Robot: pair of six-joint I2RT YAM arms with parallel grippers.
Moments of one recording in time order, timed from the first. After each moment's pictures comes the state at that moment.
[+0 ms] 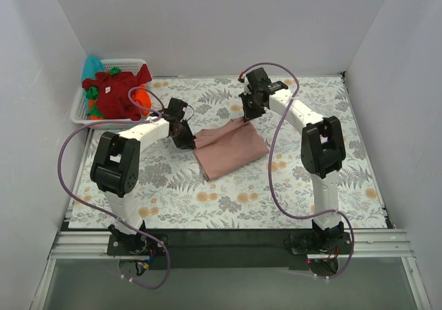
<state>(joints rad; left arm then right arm) -0.34 1.85 1.22 -0.51 0.09 -0.74 0.46 2.13 1.86 -0.72 -0.12 0.13</state>
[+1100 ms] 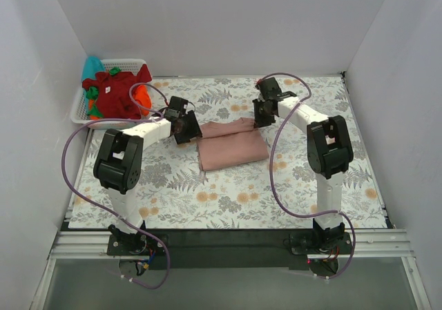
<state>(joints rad) -0.34 1.89 1.23 -0.31 0.04 -0.66 0.39 2.09 1.63 -0.56 -0.07 0.29</state>
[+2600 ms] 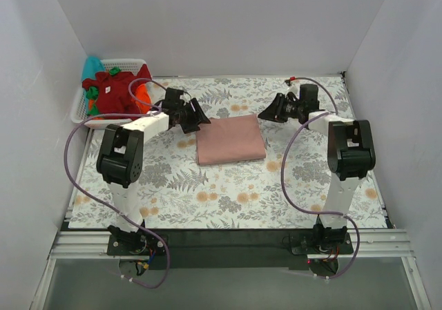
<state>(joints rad) -0.29 2.02 1.36 -0.16 0.30 -0.72 0.10 2.06 1.29 0.12 -0.82 0.49</state>
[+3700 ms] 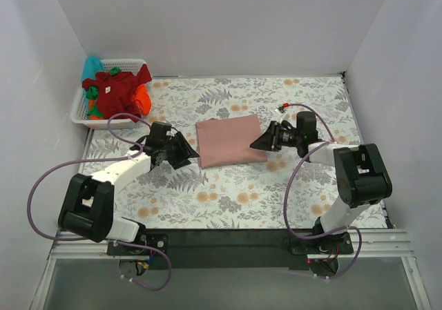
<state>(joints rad) -0.34 1.44 0.74 -0.21 0.26 -0.91 0.16 1.68 0.70 0.41 -0.98 0.61</state>
